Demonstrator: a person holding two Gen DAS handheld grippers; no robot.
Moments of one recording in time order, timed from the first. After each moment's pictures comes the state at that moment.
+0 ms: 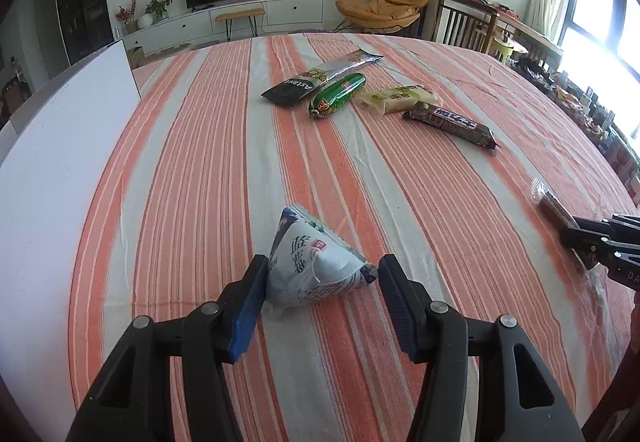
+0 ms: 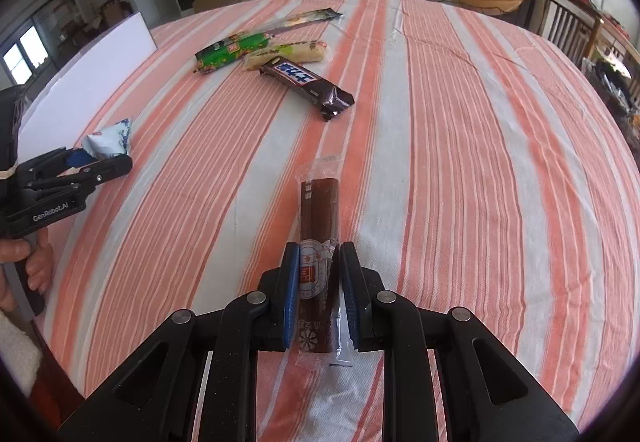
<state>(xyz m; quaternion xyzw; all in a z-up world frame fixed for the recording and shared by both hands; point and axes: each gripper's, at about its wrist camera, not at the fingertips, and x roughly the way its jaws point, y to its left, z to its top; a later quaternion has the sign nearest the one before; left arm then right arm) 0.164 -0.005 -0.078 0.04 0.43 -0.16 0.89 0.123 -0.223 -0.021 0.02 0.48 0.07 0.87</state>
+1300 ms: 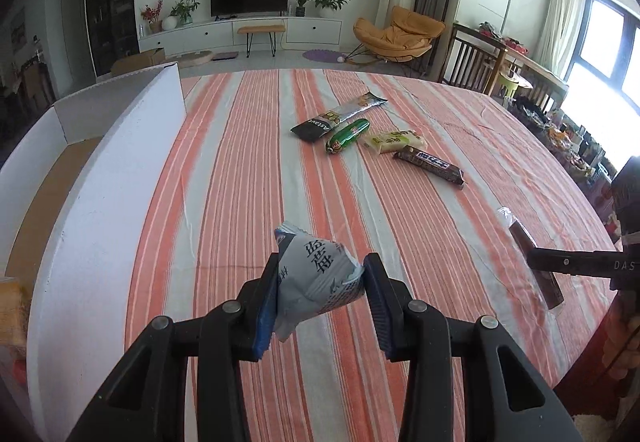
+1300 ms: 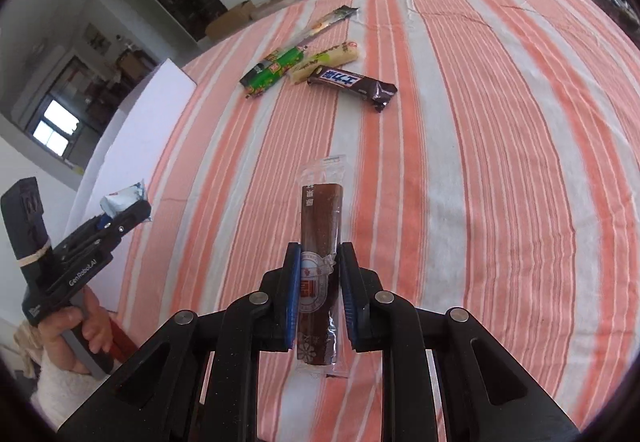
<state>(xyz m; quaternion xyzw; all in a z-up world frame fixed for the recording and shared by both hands) 0.102 0.032 -0.007 -0.01 0.40 -0.14 0.91 0.105 -0.225 0.011 0.25 0.49 0.17 0.81</state>
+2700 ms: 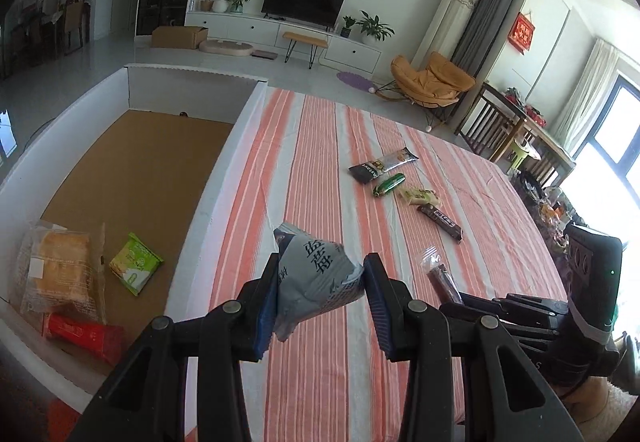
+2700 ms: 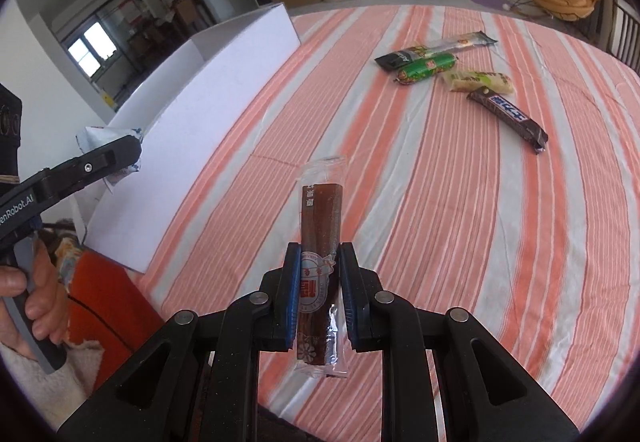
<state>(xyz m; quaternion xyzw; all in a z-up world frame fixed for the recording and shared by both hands) 0.071 0.153 0.064 -0.13 0.38 -0.09 0.91 0.109 -0.053 0.062 0.04 0.48 0.25 0.84</state>
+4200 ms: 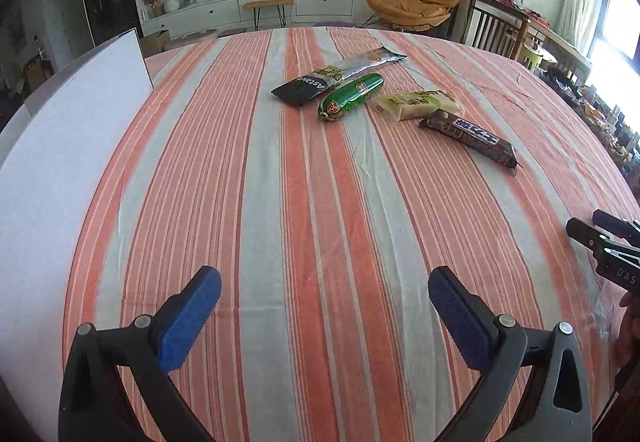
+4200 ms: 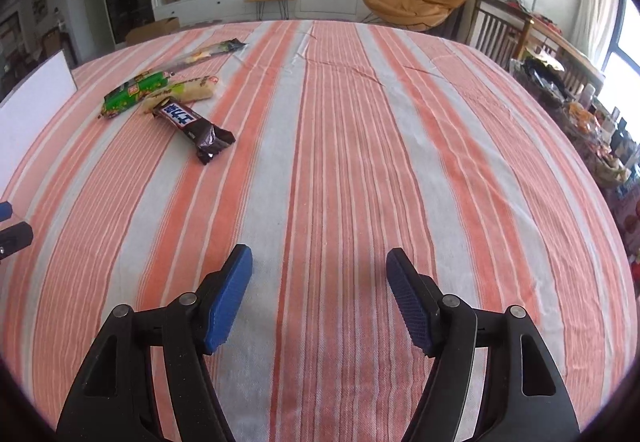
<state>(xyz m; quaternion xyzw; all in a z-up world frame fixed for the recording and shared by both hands) 0.182 -0.035 -0.080 0.04 0.44 -0.11 0.89 0.149 -0.259 -0.024 0.01 0.45 -0.06 0.89</state>
